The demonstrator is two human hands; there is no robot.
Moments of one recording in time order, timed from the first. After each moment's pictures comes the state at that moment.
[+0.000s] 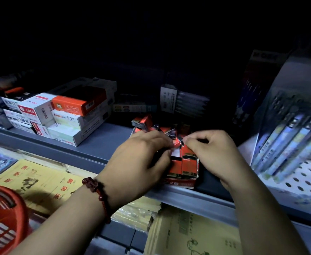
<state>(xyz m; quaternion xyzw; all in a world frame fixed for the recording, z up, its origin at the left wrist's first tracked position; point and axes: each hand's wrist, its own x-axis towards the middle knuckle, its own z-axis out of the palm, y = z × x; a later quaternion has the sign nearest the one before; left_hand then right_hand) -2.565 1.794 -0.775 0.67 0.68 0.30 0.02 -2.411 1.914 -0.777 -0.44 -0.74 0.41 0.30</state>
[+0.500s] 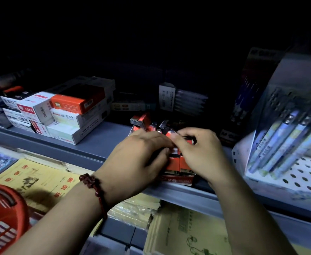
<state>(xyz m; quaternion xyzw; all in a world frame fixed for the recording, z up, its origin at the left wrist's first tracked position) -2.566 1.794 -0.776 0.70 0.65 0.28 0.01 -2.428 1.905 -0.785 -0.45 -0.77 0.34 0.30</state>
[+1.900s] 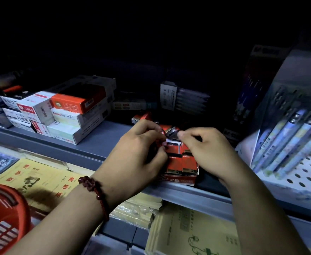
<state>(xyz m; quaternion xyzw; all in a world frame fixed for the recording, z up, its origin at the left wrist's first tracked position) -2.566 1.792 -0.778 0.64 0.68 0.36 0.01 -2.414 1.915 -0.779 -0.41 -0.79 0.36 0.26</state>
